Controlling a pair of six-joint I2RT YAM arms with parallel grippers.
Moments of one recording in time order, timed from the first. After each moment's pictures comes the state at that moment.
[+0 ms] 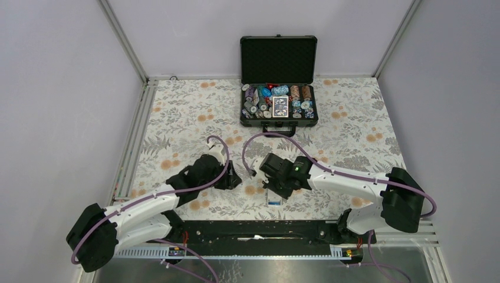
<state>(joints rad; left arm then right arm) -0.77 0.96 0.40 -0.09 0.04 -0.64 1.08 1.40 0.94 -0.77 0.05 -0.02</state>
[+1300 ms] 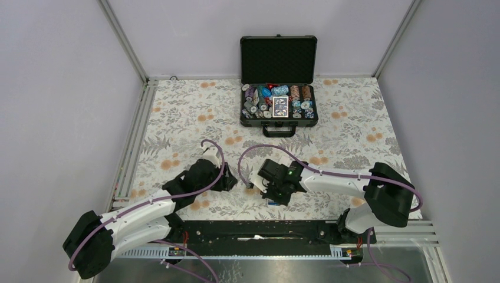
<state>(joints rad) -0.76 0.88 0.32 -0.07 -0.04 -0.63 1.08 1.49 0.85 -0.66 -0.12 -0.19</state>
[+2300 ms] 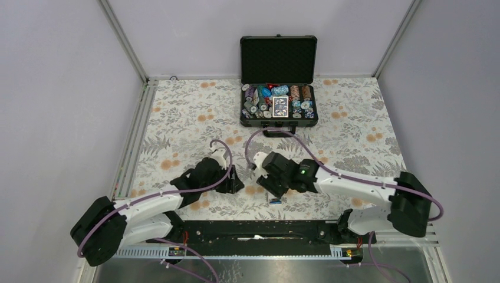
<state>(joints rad) -0.76 1.02 0.32 0.03 0.09 -0.64 1.08 1.37 0.87 -0.59 0.07 -0.03</state>
